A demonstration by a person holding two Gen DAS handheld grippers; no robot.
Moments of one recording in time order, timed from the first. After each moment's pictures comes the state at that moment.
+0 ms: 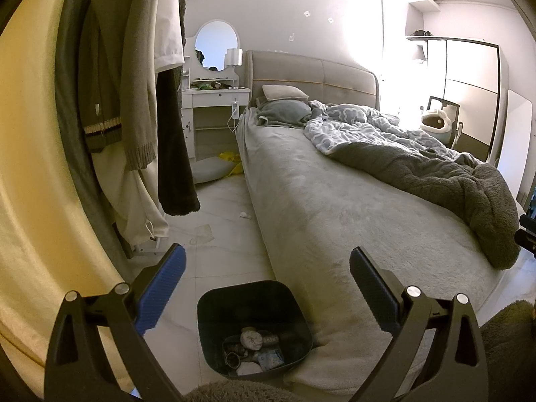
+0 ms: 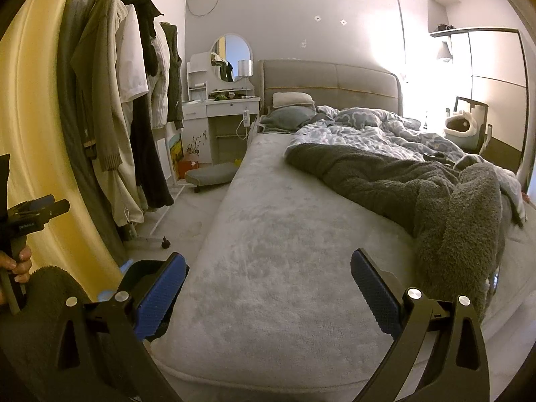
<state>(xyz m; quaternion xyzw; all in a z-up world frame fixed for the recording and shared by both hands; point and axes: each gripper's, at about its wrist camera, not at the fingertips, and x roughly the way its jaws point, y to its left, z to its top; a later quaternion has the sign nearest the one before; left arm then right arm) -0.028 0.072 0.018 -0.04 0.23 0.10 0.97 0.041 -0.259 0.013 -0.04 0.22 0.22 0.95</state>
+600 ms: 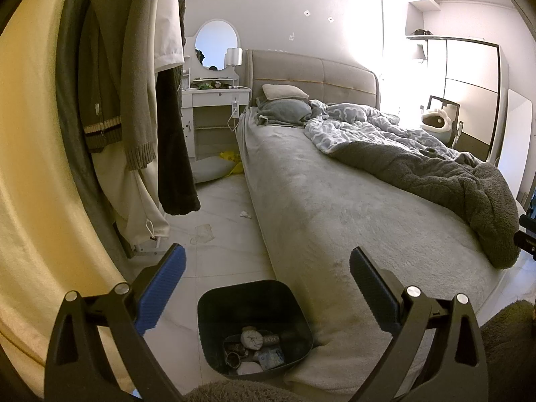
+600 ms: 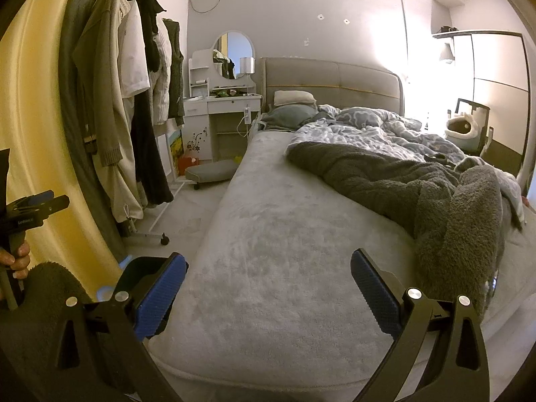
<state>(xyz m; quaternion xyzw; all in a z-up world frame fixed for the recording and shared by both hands) -0.028 0.072 0.018 -0.04 0.23 0.10 0.97 0.043 -0.261 0.011 -0.05 0.22 0.23 0.95</state>
